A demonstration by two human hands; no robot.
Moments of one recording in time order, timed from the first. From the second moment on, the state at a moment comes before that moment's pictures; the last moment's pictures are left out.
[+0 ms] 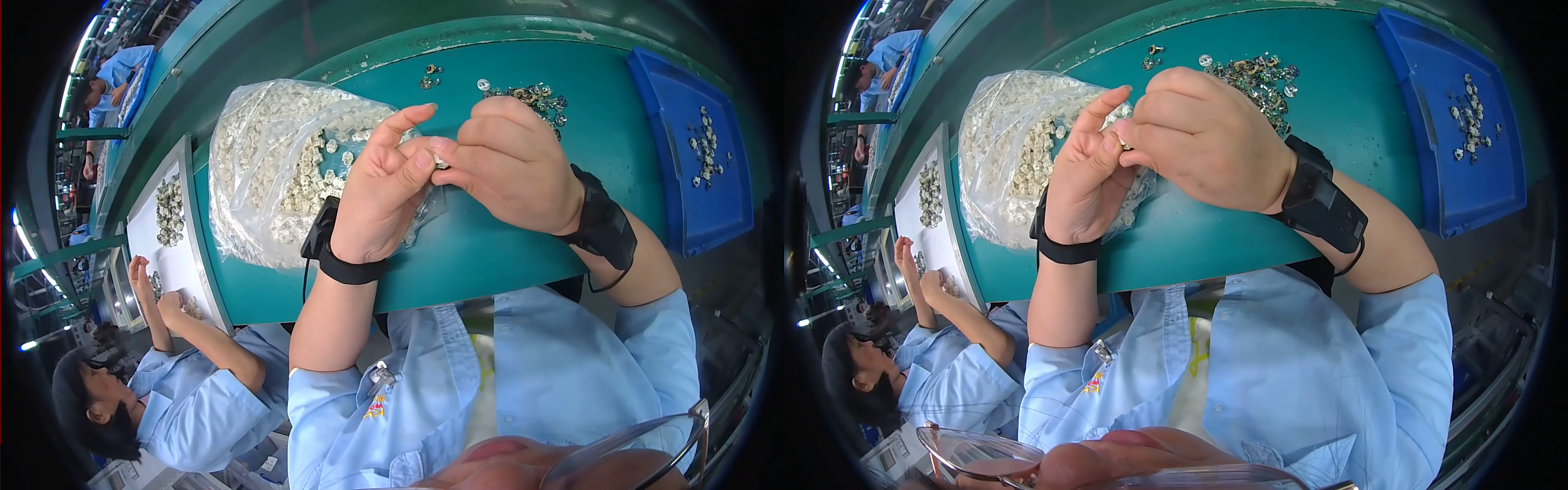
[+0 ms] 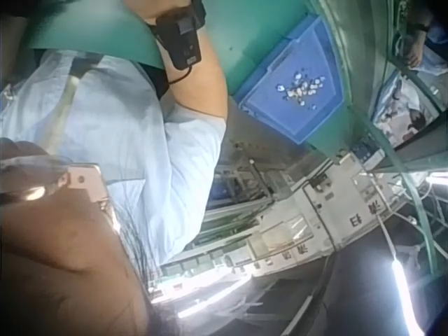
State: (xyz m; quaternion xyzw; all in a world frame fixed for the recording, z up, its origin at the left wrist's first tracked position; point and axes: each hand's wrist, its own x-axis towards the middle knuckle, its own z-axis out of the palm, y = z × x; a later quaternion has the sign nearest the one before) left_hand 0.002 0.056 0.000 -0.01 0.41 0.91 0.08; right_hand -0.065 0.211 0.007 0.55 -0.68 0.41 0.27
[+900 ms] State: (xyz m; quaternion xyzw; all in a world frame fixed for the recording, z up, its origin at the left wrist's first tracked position) left_hand -0.002 0.010 -0.003 -0.08 0.94 0.31 -0.09; right_hand -0.203 0.366 0.009 0.00 -0.35 0.92 0.20
